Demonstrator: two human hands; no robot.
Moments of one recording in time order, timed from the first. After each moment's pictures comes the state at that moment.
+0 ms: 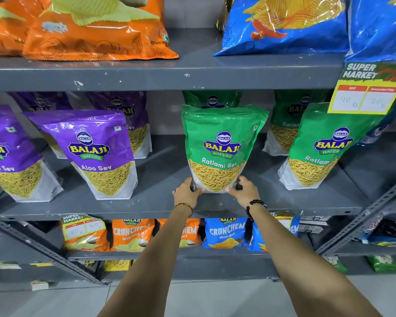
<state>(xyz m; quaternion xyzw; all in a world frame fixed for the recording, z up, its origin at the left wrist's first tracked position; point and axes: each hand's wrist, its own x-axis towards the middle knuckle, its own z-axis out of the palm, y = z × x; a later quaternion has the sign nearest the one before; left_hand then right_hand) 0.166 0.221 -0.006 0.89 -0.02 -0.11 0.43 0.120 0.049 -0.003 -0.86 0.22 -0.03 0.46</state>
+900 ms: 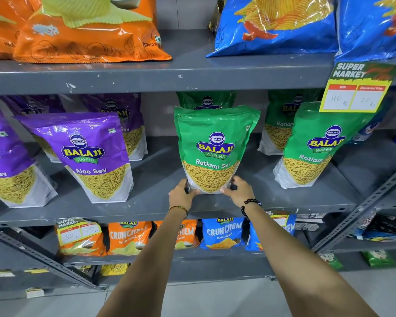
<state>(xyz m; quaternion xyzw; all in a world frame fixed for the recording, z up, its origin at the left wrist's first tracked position) 0.163 0.223 -0.002 0.89 -0.02 -0.10 0.44 0.117 0.053 0.005 -0.86 0.22 -0.01 0.46</state>
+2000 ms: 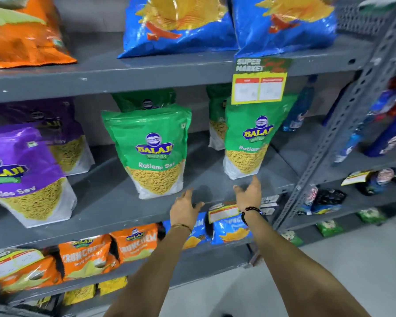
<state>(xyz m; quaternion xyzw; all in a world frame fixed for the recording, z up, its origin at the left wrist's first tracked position) 0.090 0.107 -0.024 0.93 -0.17 -0.10 0.31 0.035 -0.061 -0.014 -0.75 0.42 -0.22 0.46</state>
